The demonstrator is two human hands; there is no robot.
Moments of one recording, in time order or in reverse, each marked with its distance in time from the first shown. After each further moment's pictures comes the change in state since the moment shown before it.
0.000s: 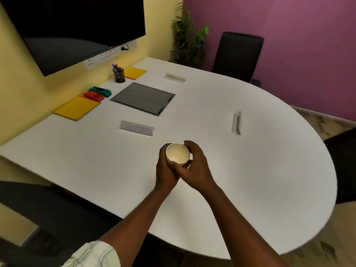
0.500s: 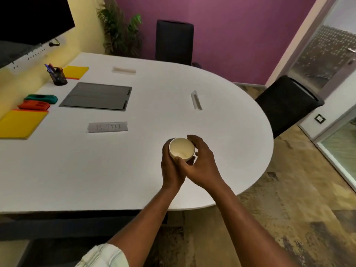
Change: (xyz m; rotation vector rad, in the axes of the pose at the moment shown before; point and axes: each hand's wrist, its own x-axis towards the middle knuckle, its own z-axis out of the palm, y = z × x) left_hand -0.064 0.022 -0.083 -0.232 -0.333 -0.075; right_hand -0.110 -0.095 0.050 -0.149 0.334 0.219
